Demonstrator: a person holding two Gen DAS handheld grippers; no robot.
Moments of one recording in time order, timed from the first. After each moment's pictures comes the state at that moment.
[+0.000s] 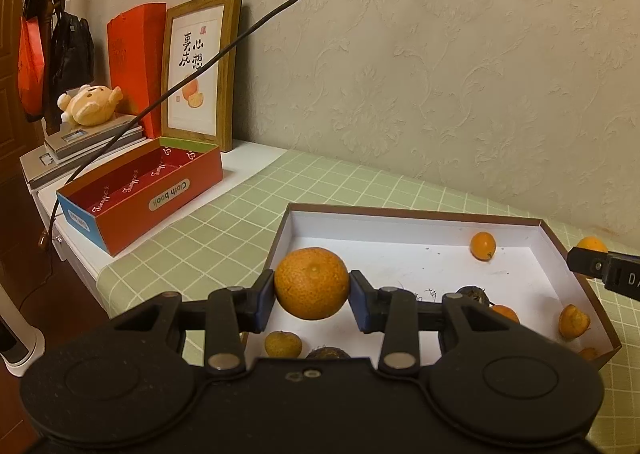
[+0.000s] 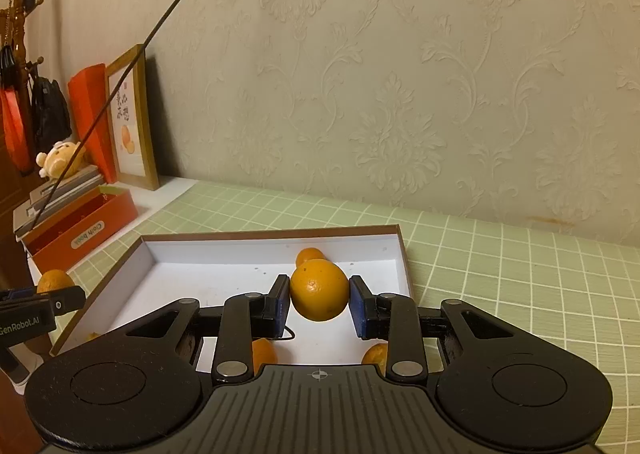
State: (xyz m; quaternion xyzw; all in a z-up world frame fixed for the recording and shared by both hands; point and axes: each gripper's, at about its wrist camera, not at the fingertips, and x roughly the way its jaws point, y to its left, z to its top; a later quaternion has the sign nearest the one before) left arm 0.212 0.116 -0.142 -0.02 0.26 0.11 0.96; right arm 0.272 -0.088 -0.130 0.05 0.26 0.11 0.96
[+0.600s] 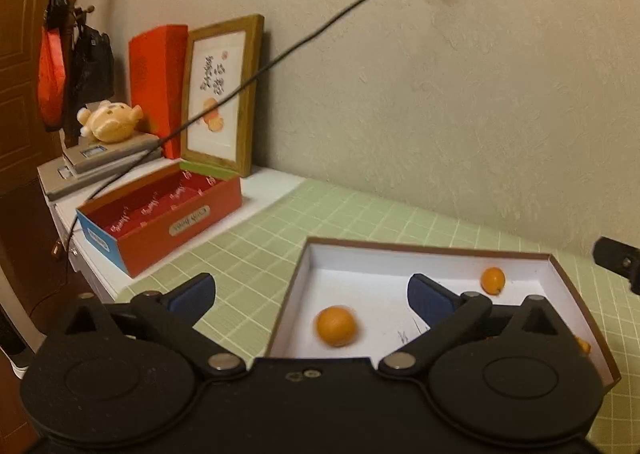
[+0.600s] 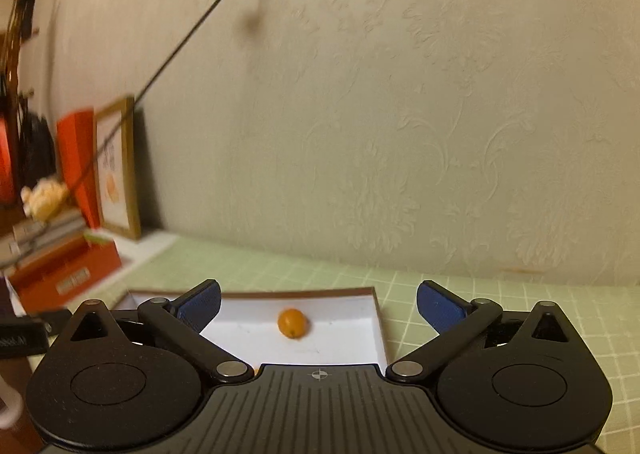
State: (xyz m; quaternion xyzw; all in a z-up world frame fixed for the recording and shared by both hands) left arm 0.205 0.120 -0.123 -0.03 0.22 0.14 0.96; right arm 0.266 -0.091 -0.113 0.05 0.17 0.08 0.98
